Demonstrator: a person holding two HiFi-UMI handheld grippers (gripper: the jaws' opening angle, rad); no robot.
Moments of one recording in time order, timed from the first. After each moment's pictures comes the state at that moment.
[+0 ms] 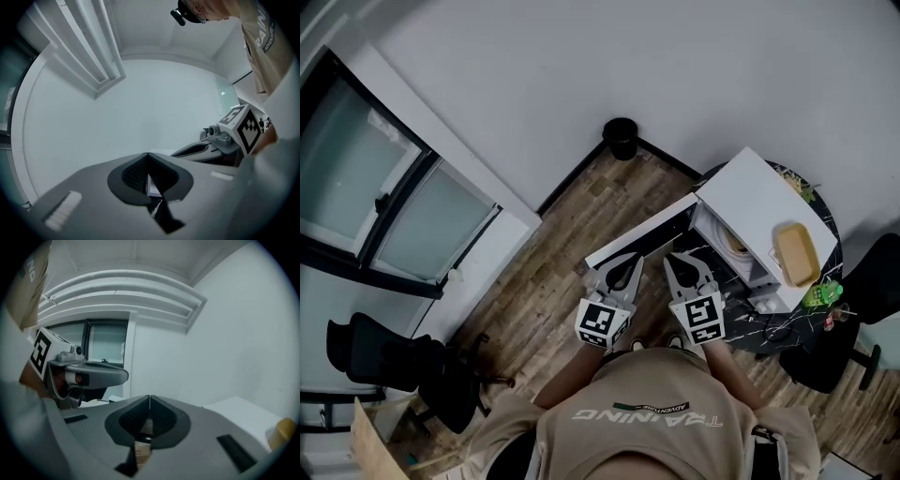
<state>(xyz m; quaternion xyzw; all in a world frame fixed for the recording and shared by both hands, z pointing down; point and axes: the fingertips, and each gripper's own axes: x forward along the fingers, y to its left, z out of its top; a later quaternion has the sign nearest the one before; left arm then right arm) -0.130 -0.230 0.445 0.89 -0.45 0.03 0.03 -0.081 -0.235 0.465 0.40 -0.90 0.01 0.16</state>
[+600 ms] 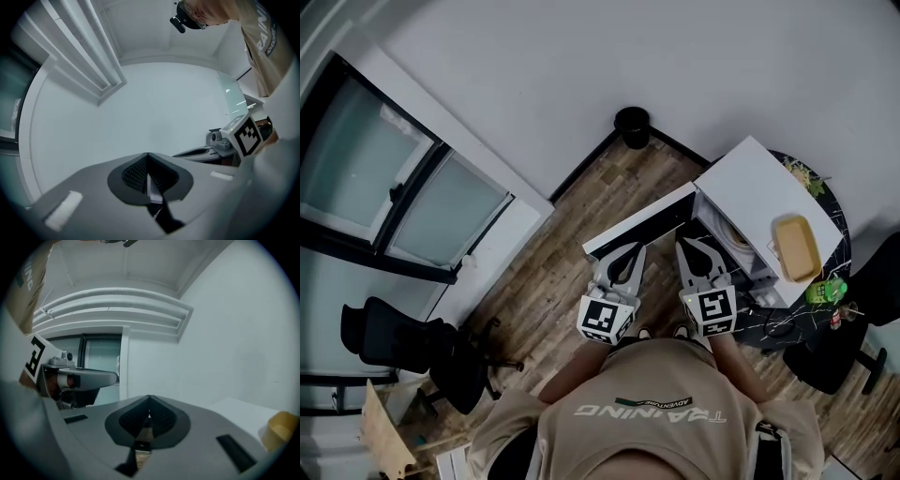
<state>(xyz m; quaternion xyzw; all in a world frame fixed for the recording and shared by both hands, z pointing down) -0.101 -0.218 0.409 0.87 -0.49 0.02 0.01 -0.031 -0.236 0.435 0.43 -0.90 0.03 0.09</state>
